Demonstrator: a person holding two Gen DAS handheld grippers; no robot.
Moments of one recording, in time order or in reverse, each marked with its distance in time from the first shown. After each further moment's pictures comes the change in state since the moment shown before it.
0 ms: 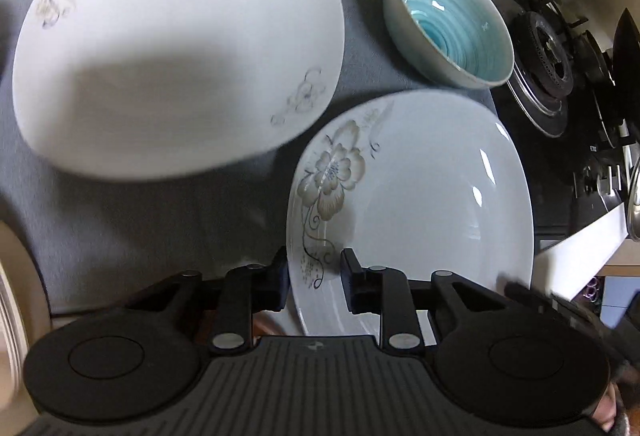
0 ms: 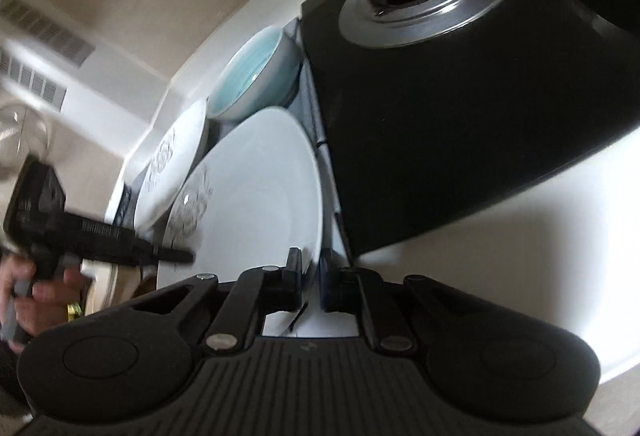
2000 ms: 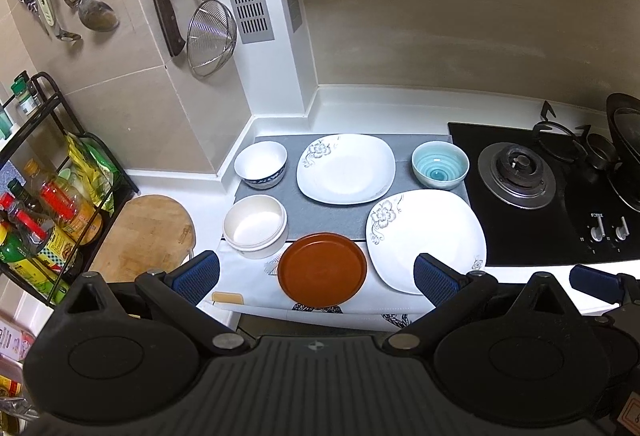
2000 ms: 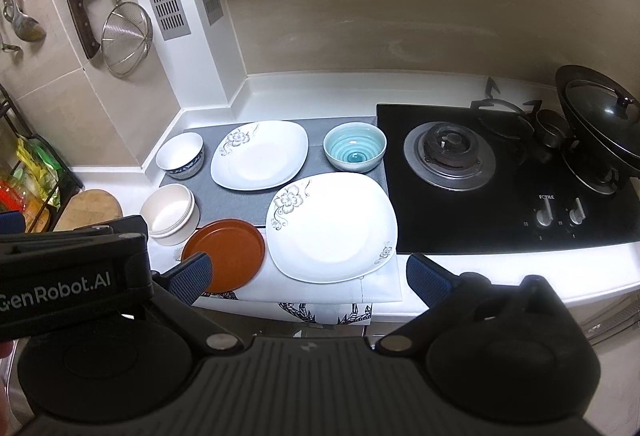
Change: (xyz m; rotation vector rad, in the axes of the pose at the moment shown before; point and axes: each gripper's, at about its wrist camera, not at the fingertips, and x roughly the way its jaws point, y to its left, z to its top) left arm -0.302 -0.209 -0.290 -0.092 -0.630 0.580; right arm -0.227 0.277 -0.063 -0.447 -0.075 -0.332
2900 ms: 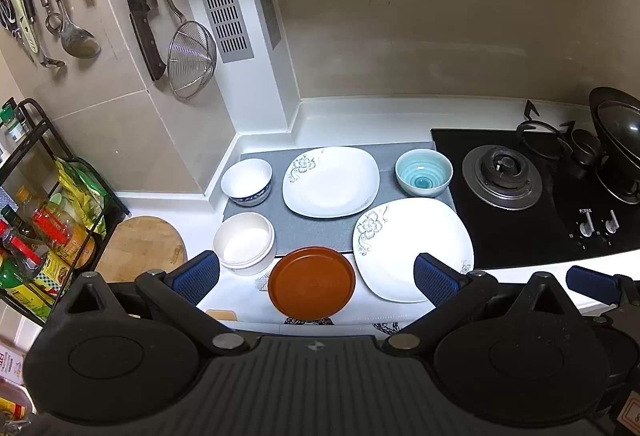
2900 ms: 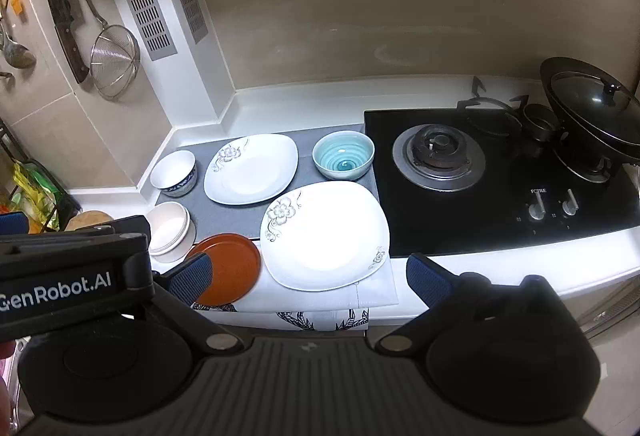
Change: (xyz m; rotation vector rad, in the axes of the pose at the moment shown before) left arm -0.010 -0.013 0.009 0.056 -0.033 -0.030; right arm -0.010 -0.013 0.000 0.065 -0.037 -0.010
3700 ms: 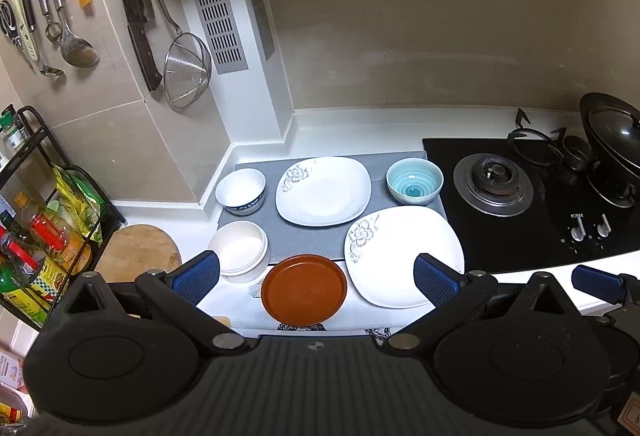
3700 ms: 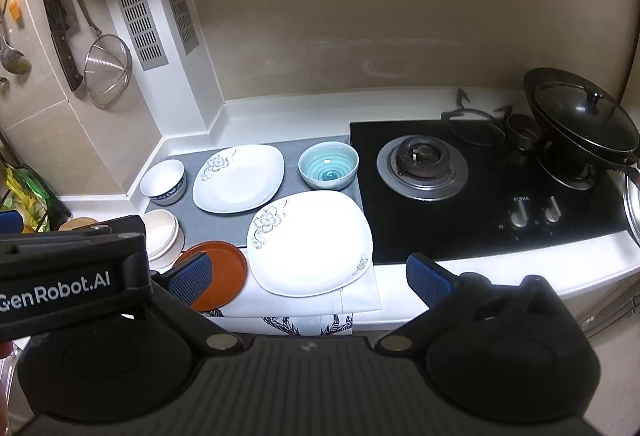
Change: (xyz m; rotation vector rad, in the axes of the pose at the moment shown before) left arm -0.014 0.002 0.003 0.004 -0.030 -0.023; right arm -0.016 -0.004 -0.001 -0.004 -0.035 -0.047
